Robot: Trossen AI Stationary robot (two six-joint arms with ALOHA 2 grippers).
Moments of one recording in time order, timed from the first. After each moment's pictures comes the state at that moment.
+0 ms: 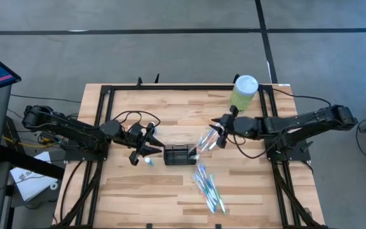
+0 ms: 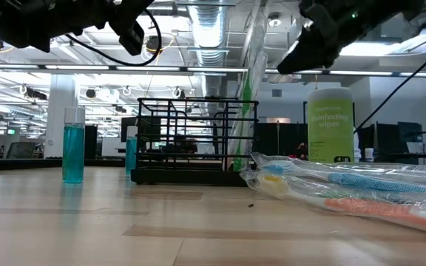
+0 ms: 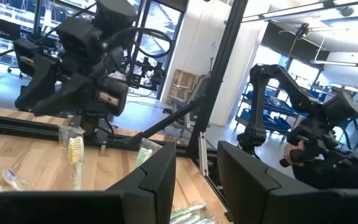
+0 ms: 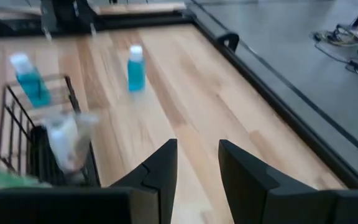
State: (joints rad) left arm -0.10 1.12 0.34 0.94 0.16 -0.31; right arm 0.08 1.12 0.69 -0.10 0.49 0.14
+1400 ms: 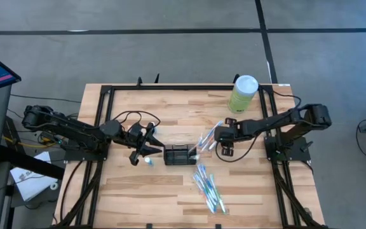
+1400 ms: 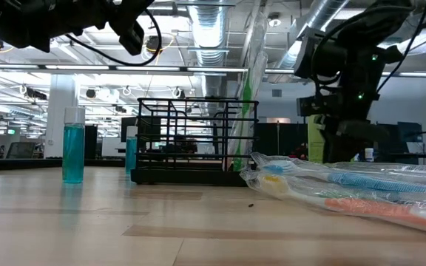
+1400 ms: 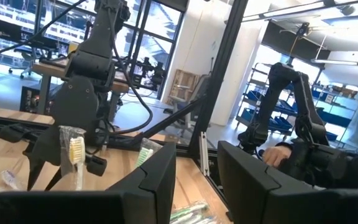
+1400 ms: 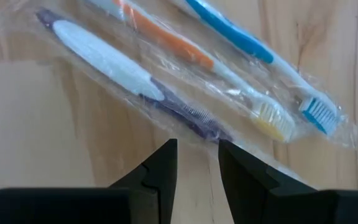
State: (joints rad) left arm -0.10 1.12 0.34 0.94 0.16 -0.30; right arm -0.02 1.51 0.69 -0.48 0.27 0.04
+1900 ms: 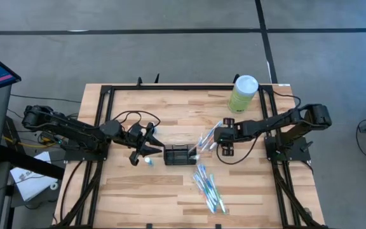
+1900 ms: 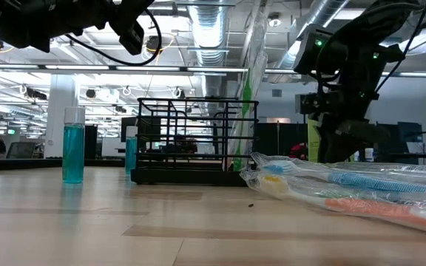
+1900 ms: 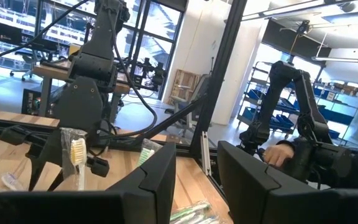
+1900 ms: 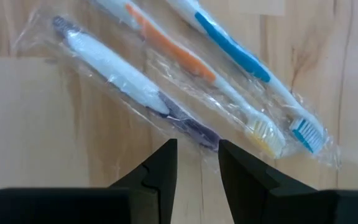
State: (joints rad) left arm -0.10 1.12 0.34 0.94 0.16 -0.29; right arm -0.01 1.51 0.69 -0.45 0.29 -0.06
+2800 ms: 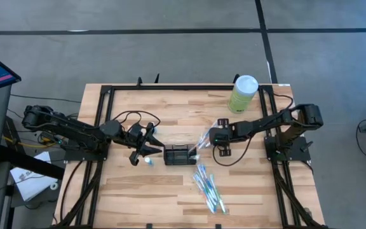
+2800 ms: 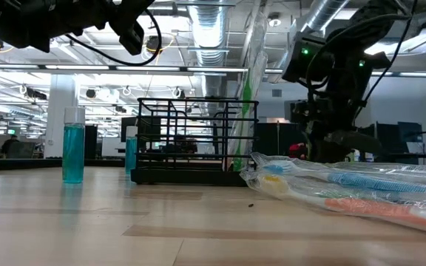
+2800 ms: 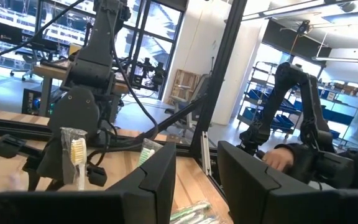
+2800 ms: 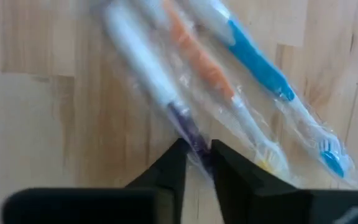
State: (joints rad) left arm -0.10 1.12 0.34 0.94 0.16 -0.29; right arm -0.01 1.62 0.74 -0.43 0.29 -0.15
